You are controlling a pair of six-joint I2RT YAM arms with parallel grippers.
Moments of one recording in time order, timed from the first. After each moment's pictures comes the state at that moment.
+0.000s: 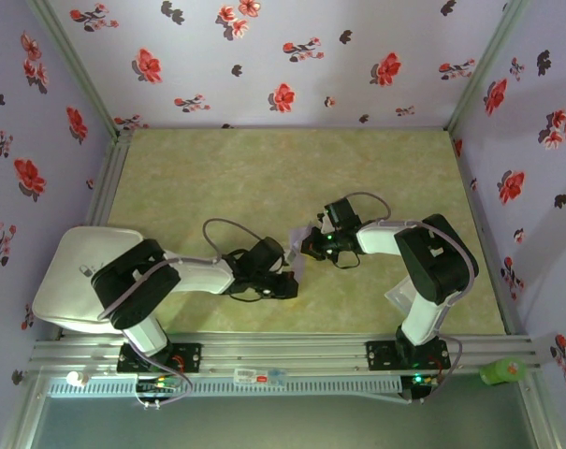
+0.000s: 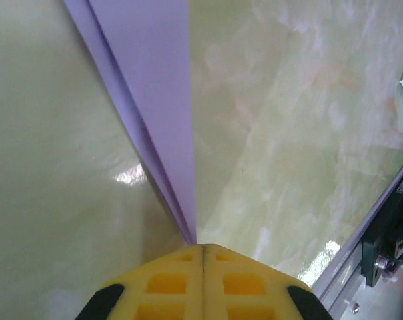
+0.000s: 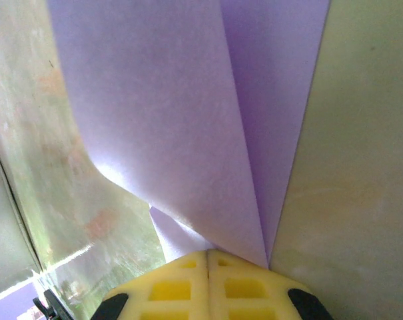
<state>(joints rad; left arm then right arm) -0.99 1.66 0.68 0.07 0.39 -0.85 0.52 1.76 0.79 -0.05 -0.56 0.82</state>
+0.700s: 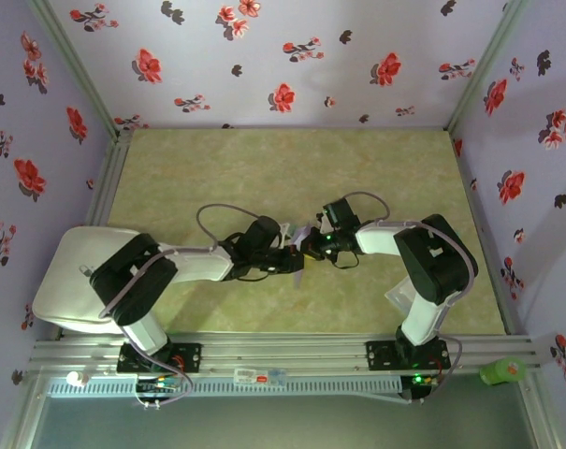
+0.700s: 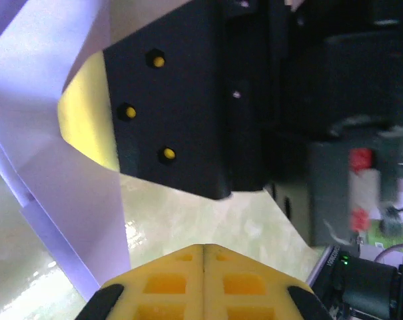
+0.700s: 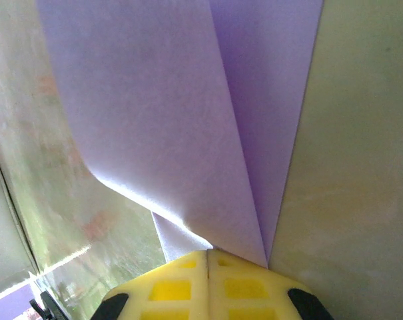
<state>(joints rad) -0.89 1.70 0.79 0.20 0.39 -0.86 0.53 1.76 0.79 -0.05 -0.54 0.82</state>
